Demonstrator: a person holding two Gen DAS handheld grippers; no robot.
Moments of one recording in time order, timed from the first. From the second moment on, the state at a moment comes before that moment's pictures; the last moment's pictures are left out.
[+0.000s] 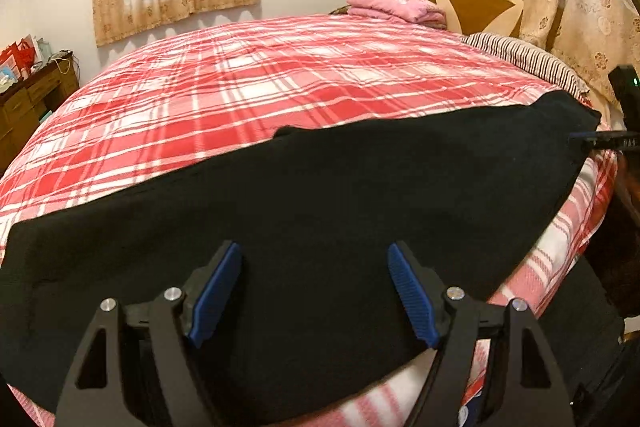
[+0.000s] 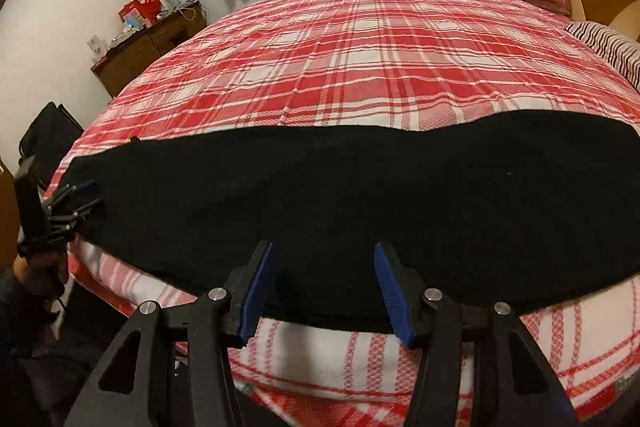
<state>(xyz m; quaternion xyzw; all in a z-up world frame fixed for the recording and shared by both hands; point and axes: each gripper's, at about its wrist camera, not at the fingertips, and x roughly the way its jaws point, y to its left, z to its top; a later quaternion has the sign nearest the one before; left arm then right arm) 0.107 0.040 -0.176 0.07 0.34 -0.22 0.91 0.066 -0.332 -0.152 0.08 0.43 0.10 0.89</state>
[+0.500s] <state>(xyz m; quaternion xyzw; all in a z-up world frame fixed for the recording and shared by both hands) 0.105 0.061 -0.185 0.05 0.33 -0.21 0.92 0.220 -0.119 -0.141 0.08 0.48 0.27 0.83</state>
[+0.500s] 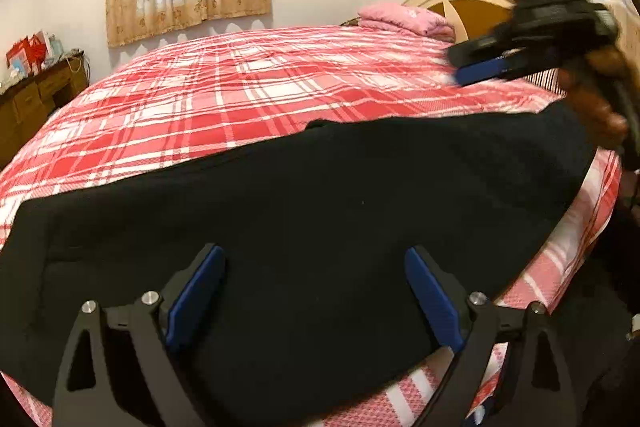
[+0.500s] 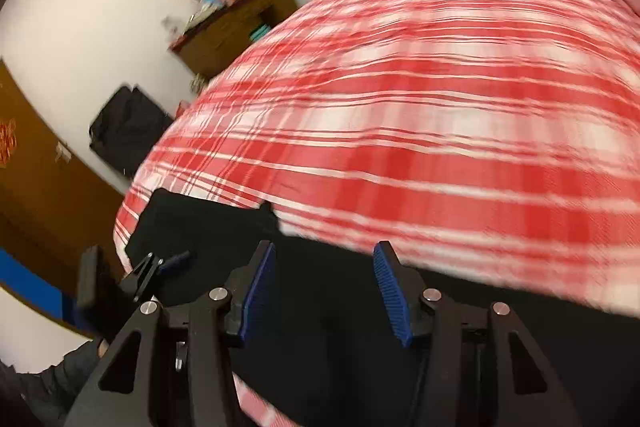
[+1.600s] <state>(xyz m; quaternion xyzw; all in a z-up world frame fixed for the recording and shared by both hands) 0.113 0.063 -0.190 0.06 0.32 -0.21 0.92 0.266 -0.045 -0.190 0.11 0.50 0.26 0.82</state>
